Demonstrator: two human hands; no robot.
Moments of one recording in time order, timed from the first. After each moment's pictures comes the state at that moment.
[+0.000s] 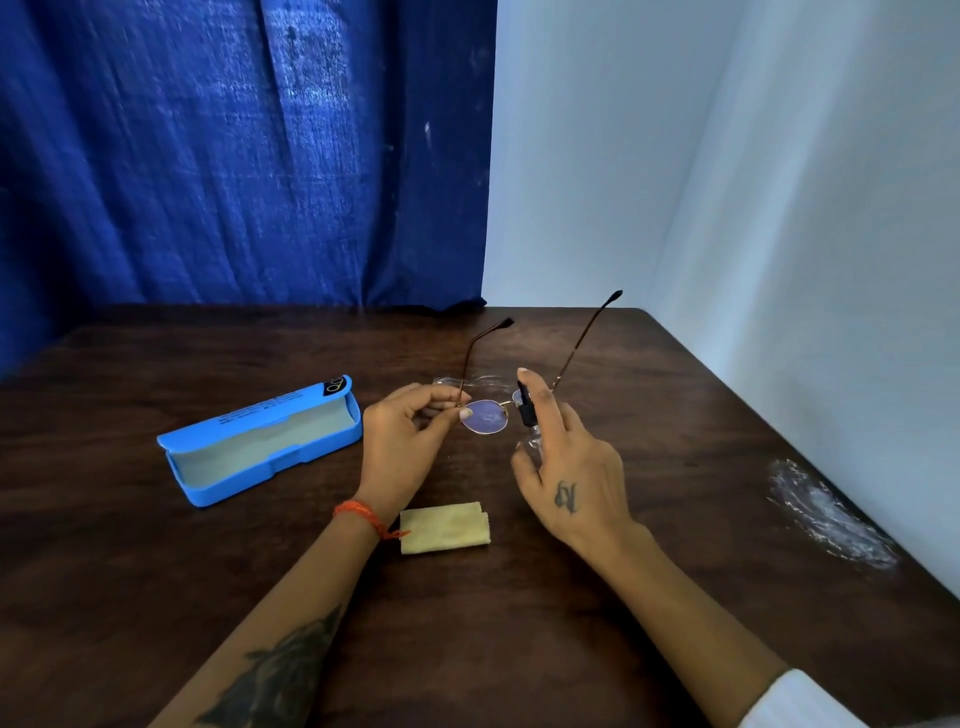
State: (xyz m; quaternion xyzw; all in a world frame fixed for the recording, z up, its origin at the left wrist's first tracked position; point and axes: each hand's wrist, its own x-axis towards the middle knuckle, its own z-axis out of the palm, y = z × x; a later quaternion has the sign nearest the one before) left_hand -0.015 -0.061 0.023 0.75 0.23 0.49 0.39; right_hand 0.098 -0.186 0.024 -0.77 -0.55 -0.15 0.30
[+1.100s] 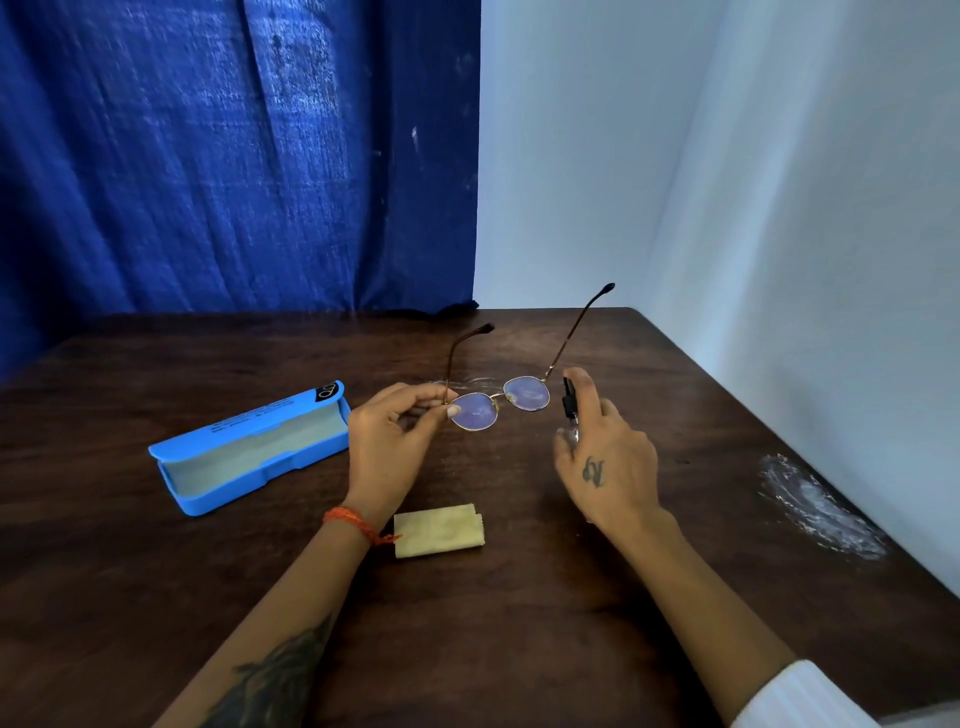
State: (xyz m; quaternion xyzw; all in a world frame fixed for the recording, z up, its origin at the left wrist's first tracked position) left_hand -0.017 -0.059 0.022 0.74 0.22 0.53 0.35; right_hand 0.130 -0.194 0.029 -0.84 -0.45 -0.17 0.27
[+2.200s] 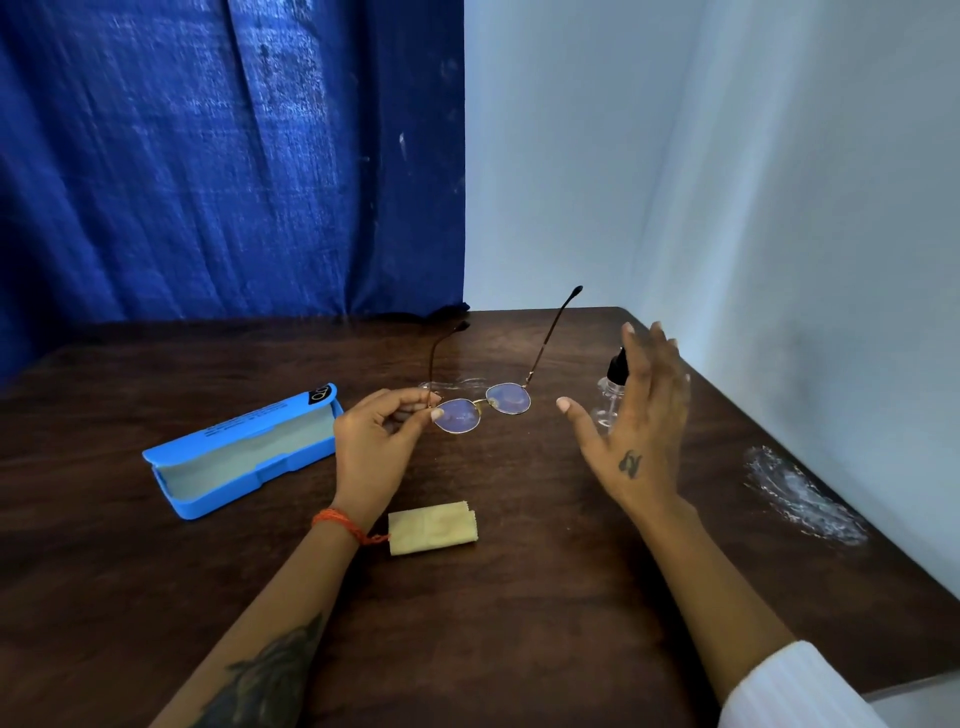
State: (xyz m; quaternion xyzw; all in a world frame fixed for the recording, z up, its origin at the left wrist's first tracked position) left_hand -0.022 -0.056 0.019 0.74 0.26 0.51 0.35; right_hand 0.164 -0.201 0.026 -0.74 -0.43 -0.31 0.41
